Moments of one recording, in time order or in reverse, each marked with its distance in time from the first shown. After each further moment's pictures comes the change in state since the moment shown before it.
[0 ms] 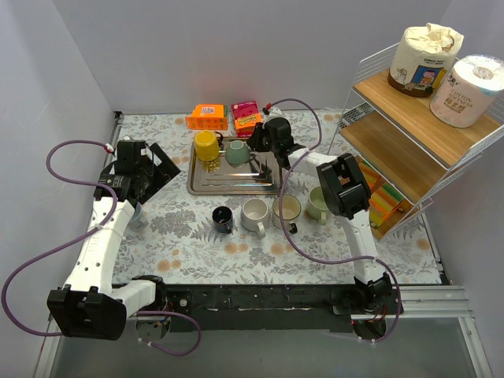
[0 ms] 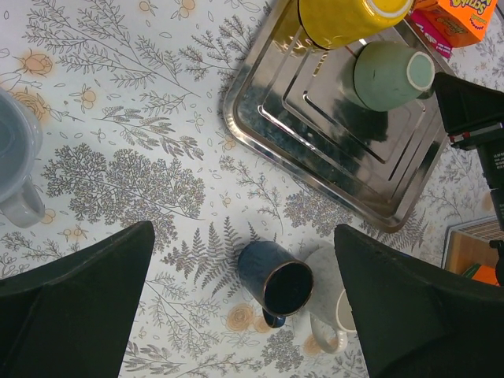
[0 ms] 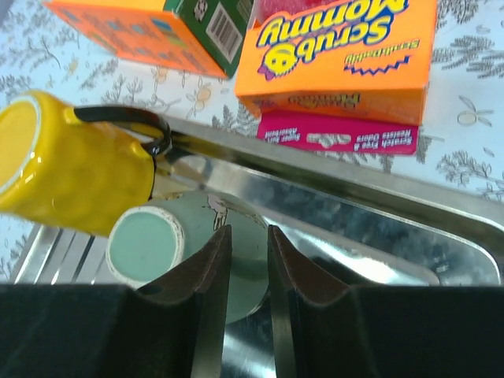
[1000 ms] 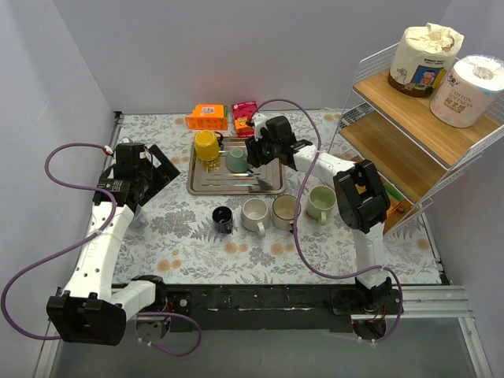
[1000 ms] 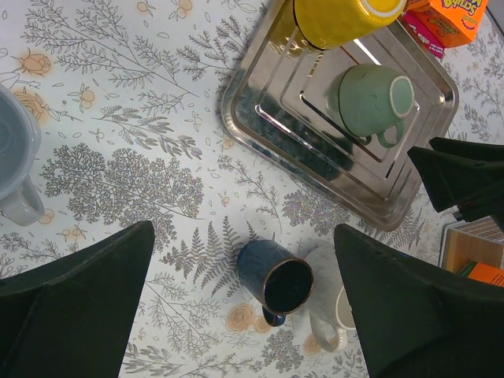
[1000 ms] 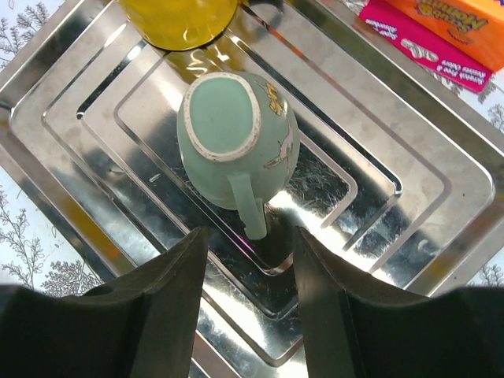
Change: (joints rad) left arm 0.000 -0.039 -0.029 0.016 0.004 0.000; right arm 0.056 -0.296 -0.158 -0.410 -0.129 -0.458
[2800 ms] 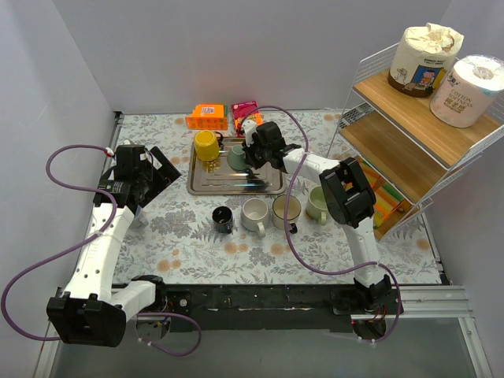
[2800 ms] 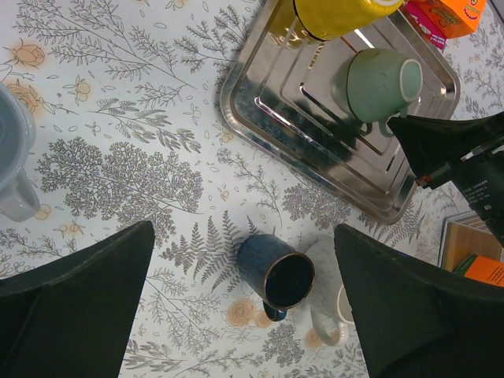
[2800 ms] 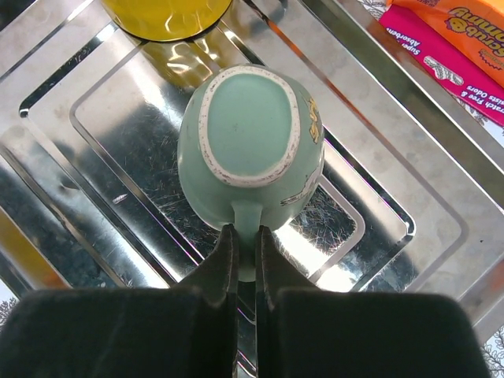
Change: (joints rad) left arm 0.000 -0.010 -0.018 0.000 0.016 0.000; right arm 0.034 0.135 0.087 0.034 0.044 -0.116
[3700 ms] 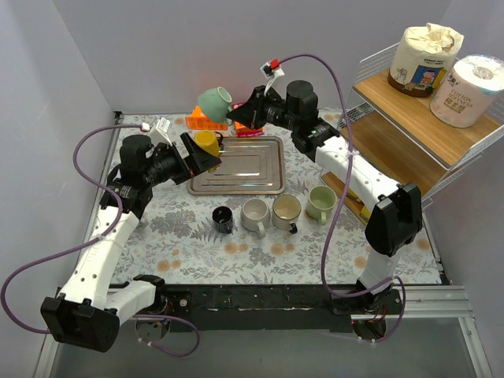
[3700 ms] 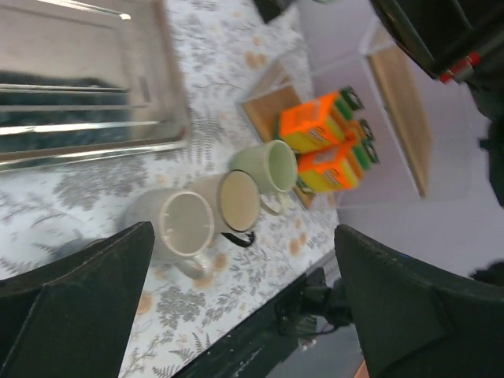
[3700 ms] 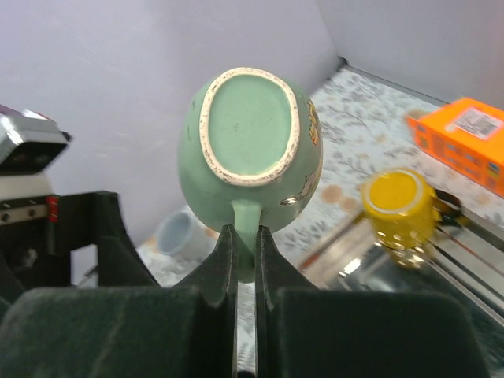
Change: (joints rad) left arm -0.098 -0.013 -0.014 0.344 0.550 0.019; right arm 0.000 -0.426 0.033 0.109 -0.263 0.594
